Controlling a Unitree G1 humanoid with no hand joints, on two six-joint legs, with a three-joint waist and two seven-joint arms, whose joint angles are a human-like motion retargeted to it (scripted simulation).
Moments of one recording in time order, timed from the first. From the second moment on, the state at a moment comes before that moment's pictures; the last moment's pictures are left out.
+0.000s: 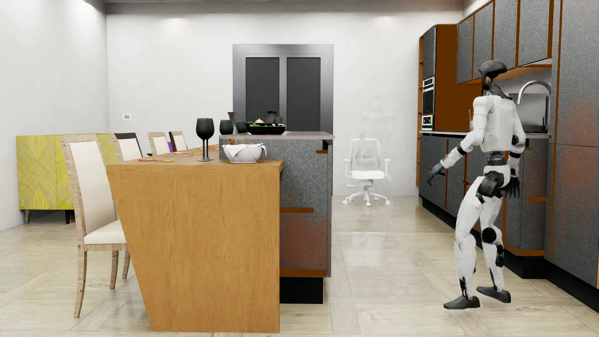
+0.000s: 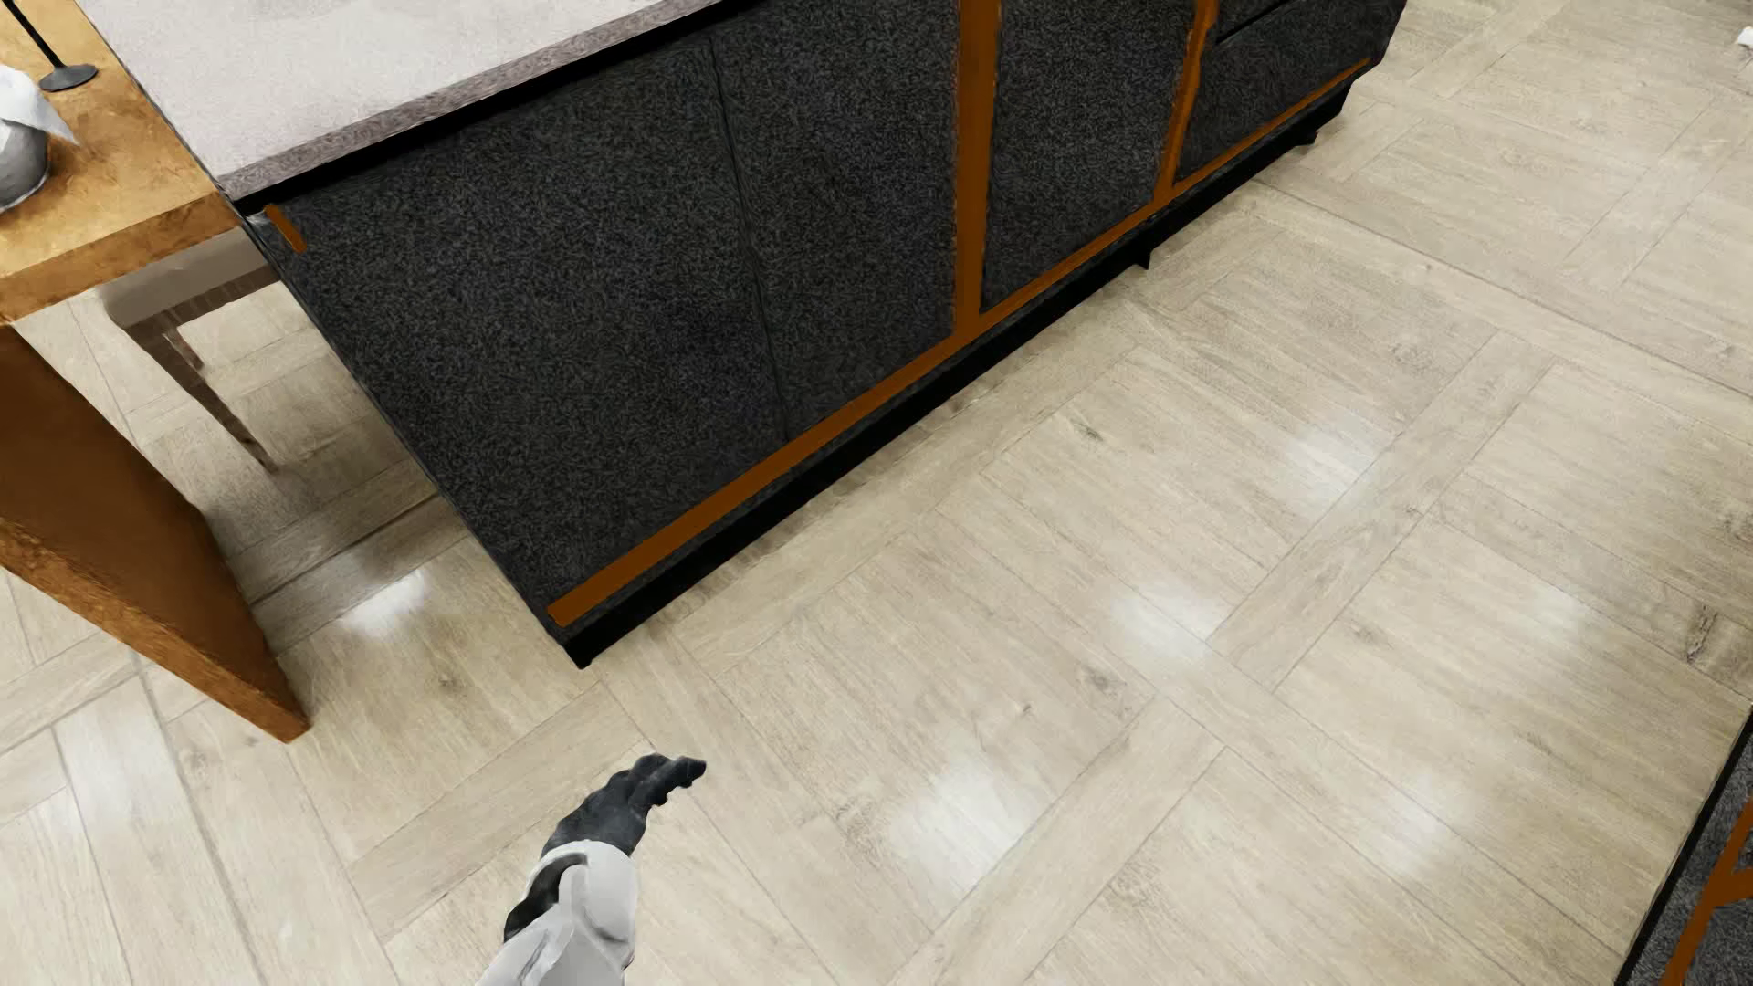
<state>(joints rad) -0.29 -0.23 -0.08 0.46 0.03 0.10 0.85 -0.27 0.00 0.48 0.39 -0.08 0.37 -0.14 -0.37 0.22 -0.05 0.06 -0.03 -0.30 -0.27 0.56 0.75 0.56 -0.57 0.30 0.23 0.11 -0.09</state>
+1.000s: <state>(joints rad) -0.42 -0.18 -0.06 0.40 0.02 0.06 0.58 -0.50 -0.01 0.50 0.38 0.05 0.20 -0.07 -0.50 0.23 0.01 0.01 -0.09 -0.39 -0.18 0.77 0.66 0.54 -0.74 0.30 0.12 0.31 0.01</state>
